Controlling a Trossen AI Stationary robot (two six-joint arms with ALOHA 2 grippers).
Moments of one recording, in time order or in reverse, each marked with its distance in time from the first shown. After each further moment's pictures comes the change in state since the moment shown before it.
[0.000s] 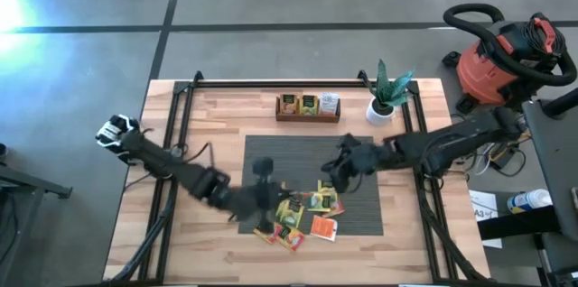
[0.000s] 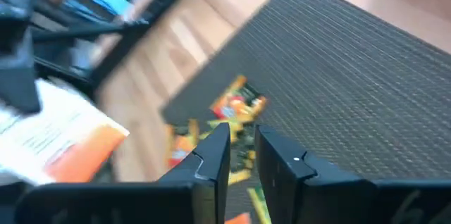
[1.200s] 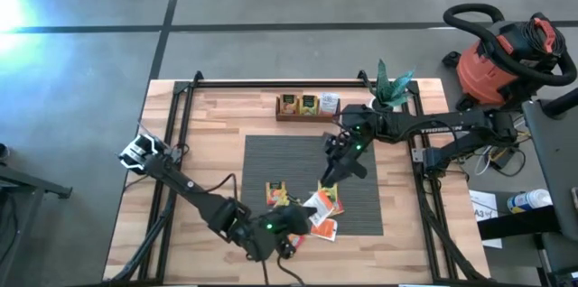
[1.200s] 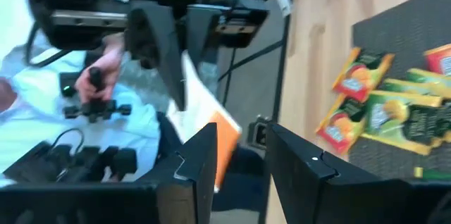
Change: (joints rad) left arm -0.073 0.290 0.298 0.072 -0.225 1.418; right arm -0.305 0.097 0.000 0.317 -1.126 -0.244
